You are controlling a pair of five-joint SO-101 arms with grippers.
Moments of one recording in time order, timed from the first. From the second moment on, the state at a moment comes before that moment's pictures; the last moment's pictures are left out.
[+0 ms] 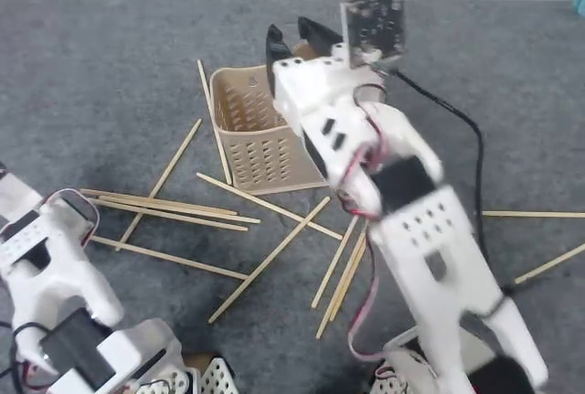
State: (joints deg) left arm -49.4 -10.2 51.5 39.7 12.4; right arm -32.5 -31.6 17.7 31.7 -10.9
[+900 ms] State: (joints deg) left arm -49.4 -10.2 51.5 39.7 12.4; right arm 25.1 -25.1 17.7 70.2 -24.0
